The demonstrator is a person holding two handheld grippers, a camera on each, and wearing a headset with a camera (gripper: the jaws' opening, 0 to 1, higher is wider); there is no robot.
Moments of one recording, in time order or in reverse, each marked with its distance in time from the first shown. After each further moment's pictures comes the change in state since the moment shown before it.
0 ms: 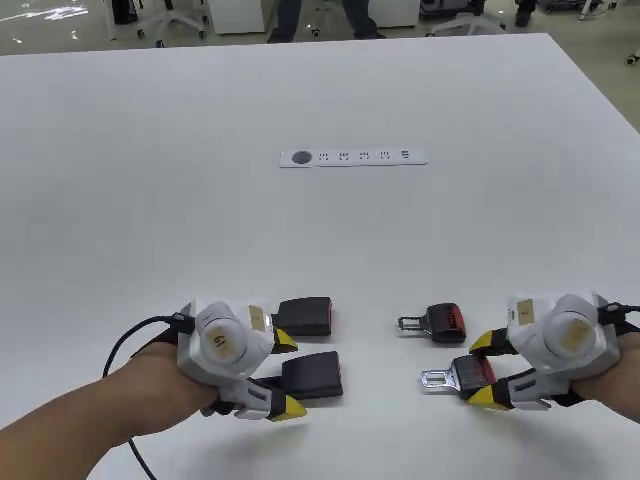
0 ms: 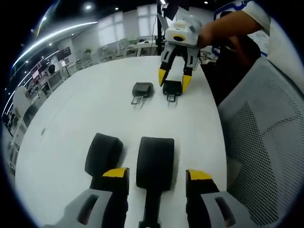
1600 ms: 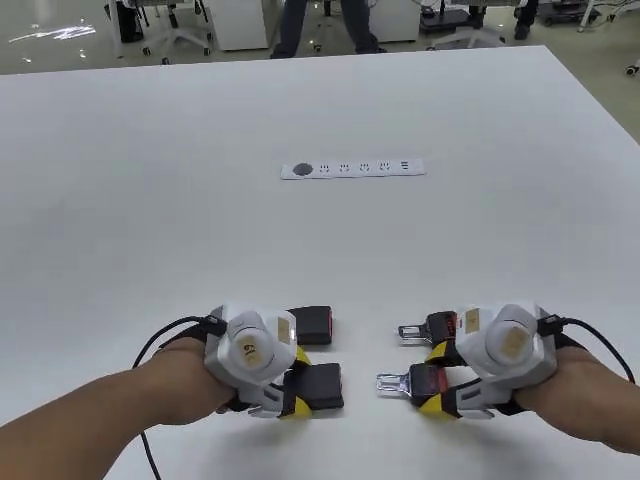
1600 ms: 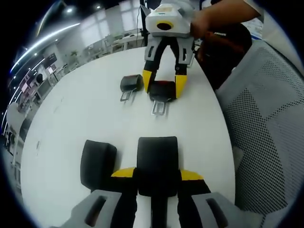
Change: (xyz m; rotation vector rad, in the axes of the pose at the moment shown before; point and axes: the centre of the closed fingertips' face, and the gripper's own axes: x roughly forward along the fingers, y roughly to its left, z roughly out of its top) left arm 0.020 -0.001 -0.011 0.127 0.087 -0.042; right arm 0.037 0.014 0.049 0.049 -0.106 0.006
